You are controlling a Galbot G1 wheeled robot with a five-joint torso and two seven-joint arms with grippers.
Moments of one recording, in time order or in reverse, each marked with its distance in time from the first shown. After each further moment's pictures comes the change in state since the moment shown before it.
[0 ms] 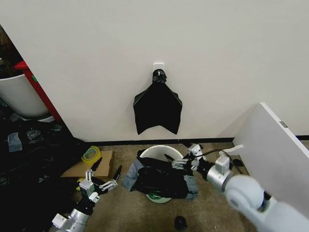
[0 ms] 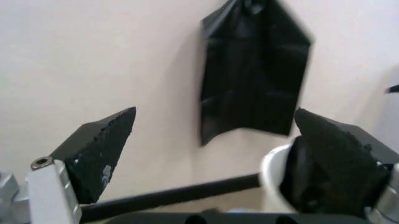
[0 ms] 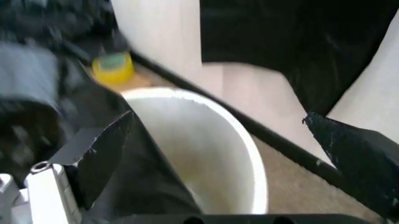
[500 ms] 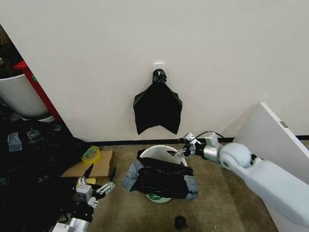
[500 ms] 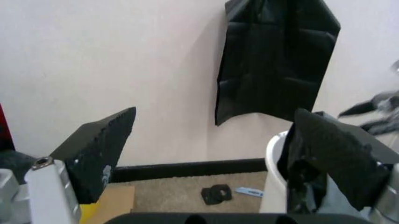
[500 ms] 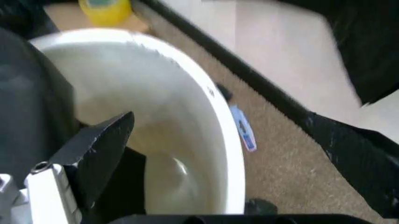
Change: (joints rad) left arm 0.144 -0.118 -0.031 -0.104 0.065 0.039 -0.062; right arm 0.505 0.090 -0.408 -0.417 0.040 -0.103 -0.181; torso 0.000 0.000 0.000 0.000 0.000
